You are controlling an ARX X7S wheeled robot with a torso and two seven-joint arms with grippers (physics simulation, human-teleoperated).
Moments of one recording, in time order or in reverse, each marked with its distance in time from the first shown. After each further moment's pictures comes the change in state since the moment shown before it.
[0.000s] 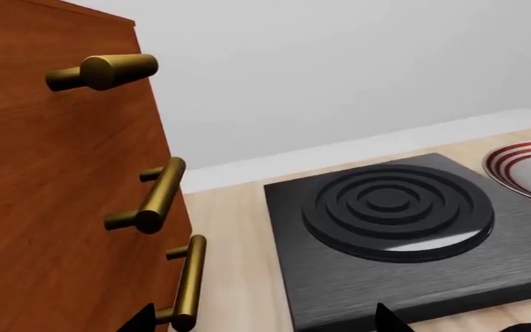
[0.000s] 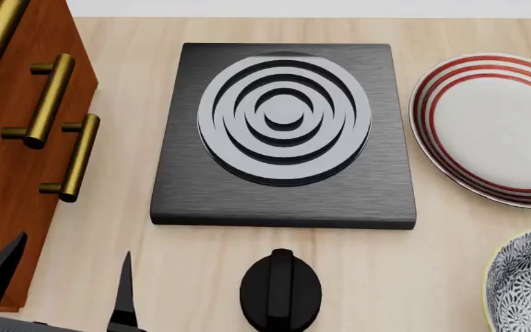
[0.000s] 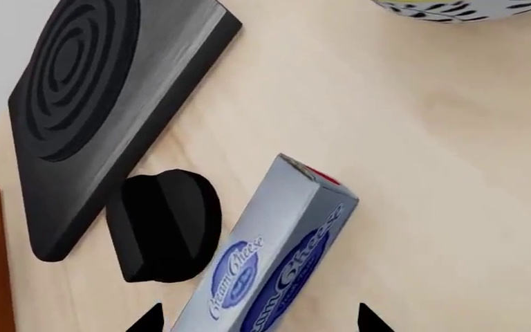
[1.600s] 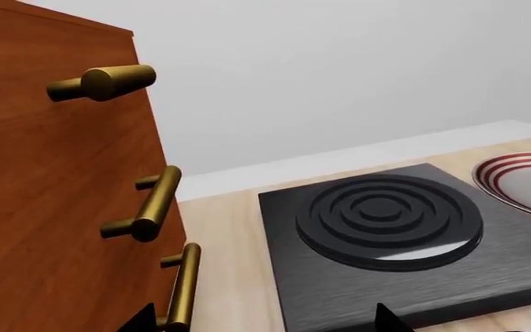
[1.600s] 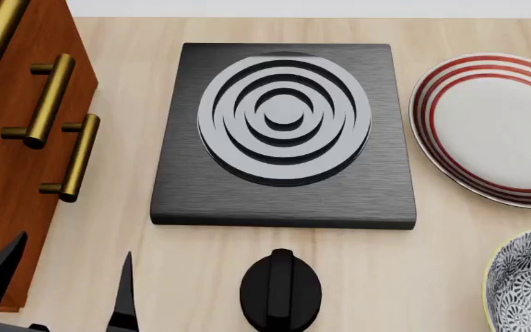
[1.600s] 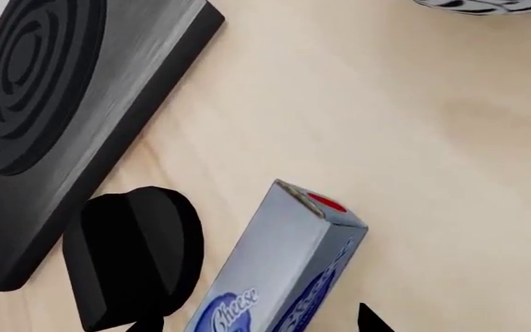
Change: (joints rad) left arm 0.005 -0.019 0.011 0.004 -0.014 0.040 -0.006; right arm 0.133 -0.052 -0.037 0.178 0.008 0.025 0.001
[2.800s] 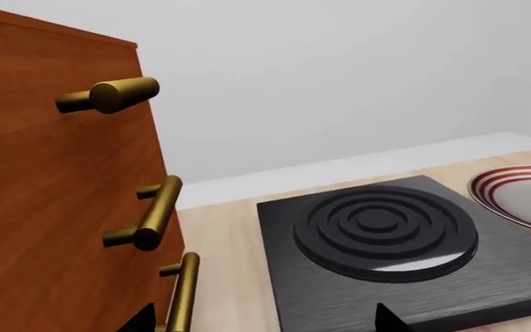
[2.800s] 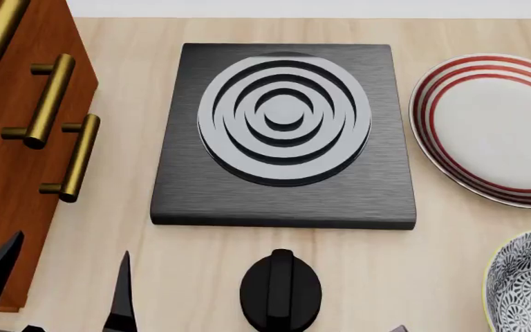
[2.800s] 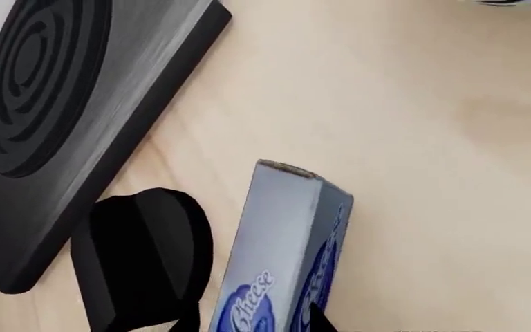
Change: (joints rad) left arm 0.009 -0.014 0.004 0.007 -0.007 0.039 -0.008; right arm 0.025 -0.008 -0.015 0.027 0.010 -0.016 -0.015
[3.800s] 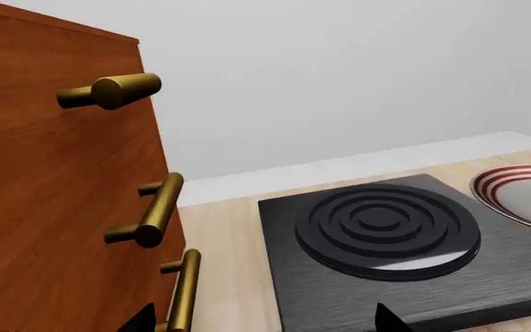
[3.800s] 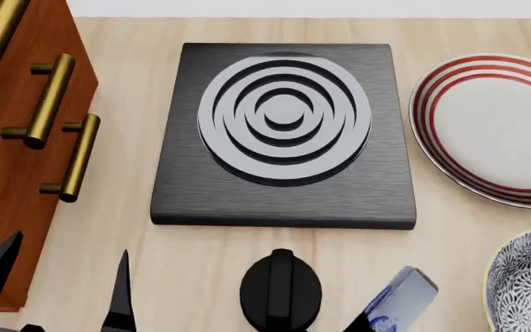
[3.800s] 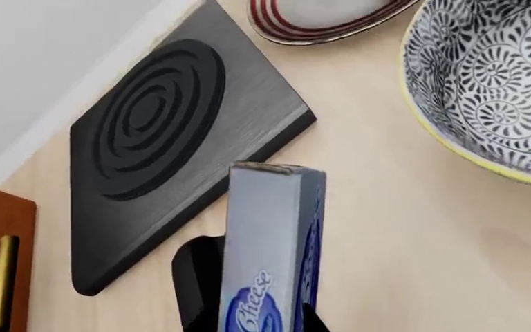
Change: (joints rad) left arm -0.006 -0.004 0.001 -0.001 -0.015 -0.005 -0.010; right arm 0.095 0.130 -0.002 -0.242 -0.035 0.094 0.145
